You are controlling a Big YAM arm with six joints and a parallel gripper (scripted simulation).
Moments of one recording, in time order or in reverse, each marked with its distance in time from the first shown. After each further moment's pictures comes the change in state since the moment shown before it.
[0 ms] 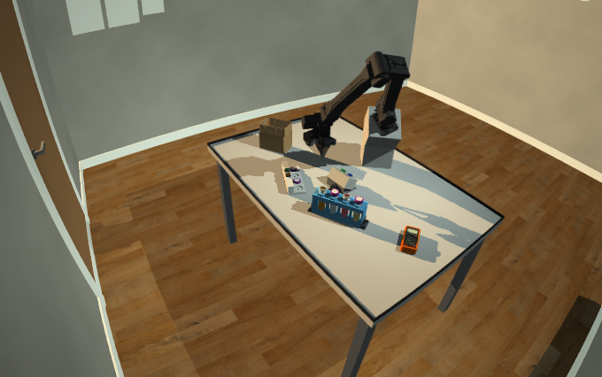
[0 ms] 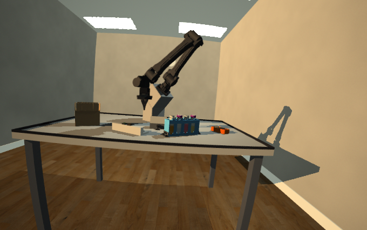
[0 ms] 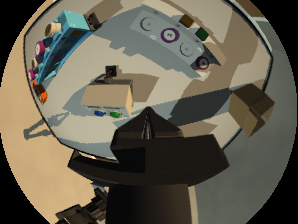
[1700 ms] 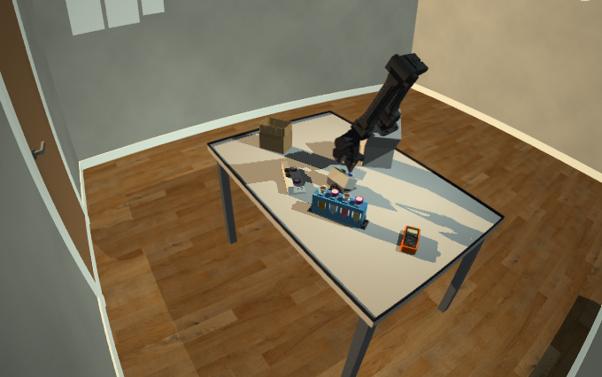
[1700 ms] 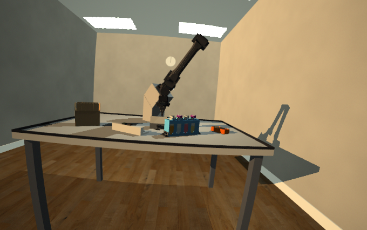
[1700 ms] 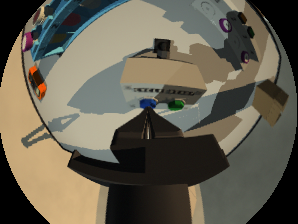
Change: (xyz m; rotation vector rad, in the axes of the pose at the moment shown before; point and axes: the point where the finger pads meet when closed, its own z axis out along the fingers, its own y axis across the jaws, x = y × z) arm 0.055 0.126 0.047 0.012 -0.012 0.018
